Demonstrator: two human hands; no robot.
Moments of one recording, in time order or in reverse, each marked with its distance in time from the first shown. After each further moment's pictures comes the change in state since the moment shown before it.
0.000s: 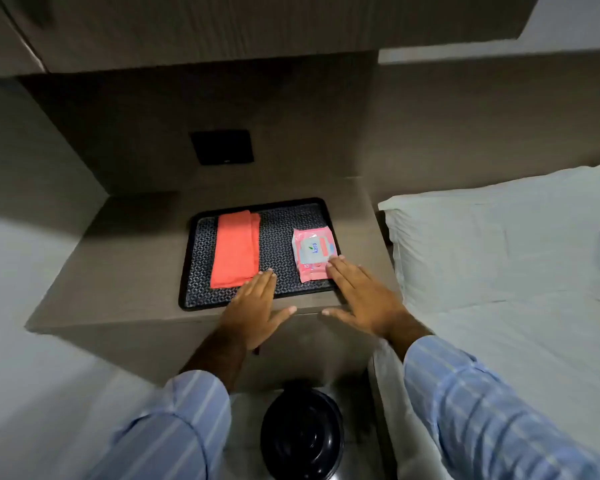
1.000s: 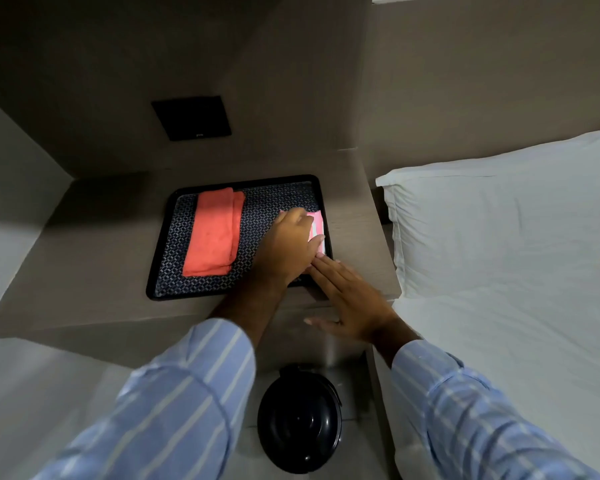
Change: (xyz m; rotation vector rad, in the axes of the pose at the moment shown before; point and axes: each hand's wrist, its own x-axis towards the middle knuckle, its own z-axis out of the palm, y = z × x) left_hand 0.116 0.074 -0.033 -0.084 0.388 0.118; right_hand 0.015 0.019 0.046 0.135 0.187 -0.175
